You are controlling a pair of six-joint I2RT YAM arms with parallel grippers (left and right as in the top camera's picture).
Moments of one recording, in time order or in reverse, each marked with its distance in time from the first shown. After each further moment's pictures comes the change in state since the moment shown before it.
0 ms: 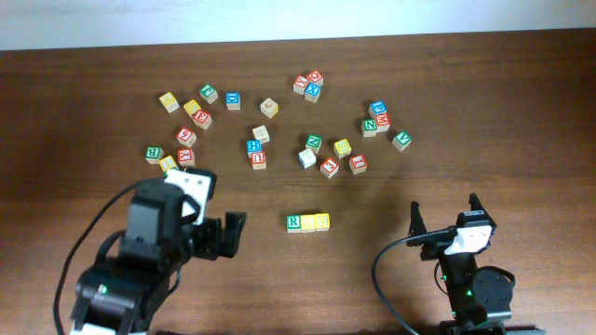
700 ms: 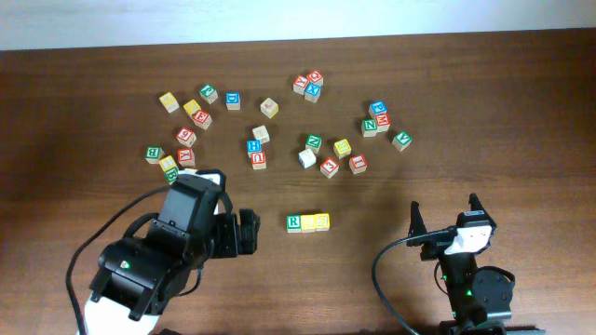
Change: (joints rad) left arm -0.181 0.128 0.110 -0.162 -0.099 -0.359; right arm 0.000 0.000 0.000 0.000 0.000 -0.001
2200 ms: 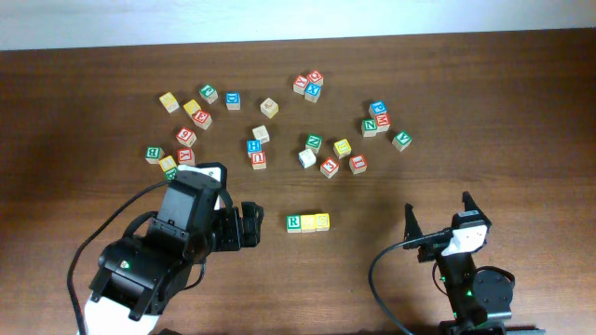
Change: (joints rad) left arm 0.000 0.000 0.000 0.077 0.007 -0.005; right arm 0.000 0.000 0.000 0.006 -0.051 -0.008
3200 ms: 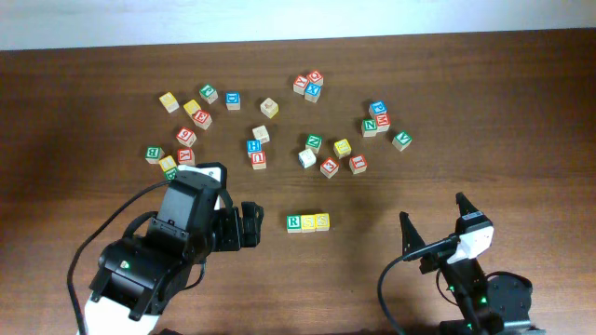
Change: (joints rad) left arm 0.000 0.000 0.000 0.000 0.000 0.000; right arm 0.000 0.000 0.186 -0.204 -0.165 0.040
